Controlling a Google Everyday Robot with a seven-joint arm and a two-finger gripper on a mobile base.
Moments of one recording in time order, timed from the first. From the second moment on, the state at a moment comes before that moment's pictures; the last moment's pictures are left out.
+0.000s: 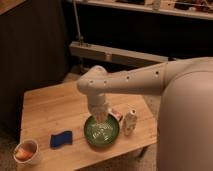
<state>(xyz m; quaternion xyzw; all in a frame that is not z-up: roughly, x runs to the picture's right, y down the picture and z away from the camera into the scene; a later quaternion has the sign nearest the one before) -0.053 0.145 0.717 -0.30 0.21 0.44 0.82</state>
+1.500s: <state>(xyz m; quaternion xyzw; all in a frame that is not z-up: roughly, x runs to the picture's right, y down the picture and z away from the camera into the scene) -0.155 0.171 0.703 -0.36 -0.11 0.05 0.92</state>
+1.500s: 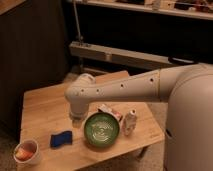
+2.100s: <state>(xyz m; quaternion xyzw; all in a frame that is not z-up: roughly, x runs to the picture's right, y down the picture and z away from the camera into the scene) -0.189 0.190 0.688 -0.32 -0.12 -0.04 0.94</state>
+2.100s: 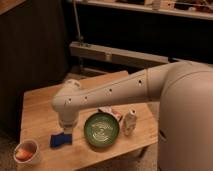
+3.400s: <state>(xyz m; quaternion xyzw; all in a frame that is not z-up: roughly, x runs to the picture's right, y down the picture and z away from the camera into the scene) -0.204 0.195 0.723 -0.36 -0.15 -0.01 0.92</state>
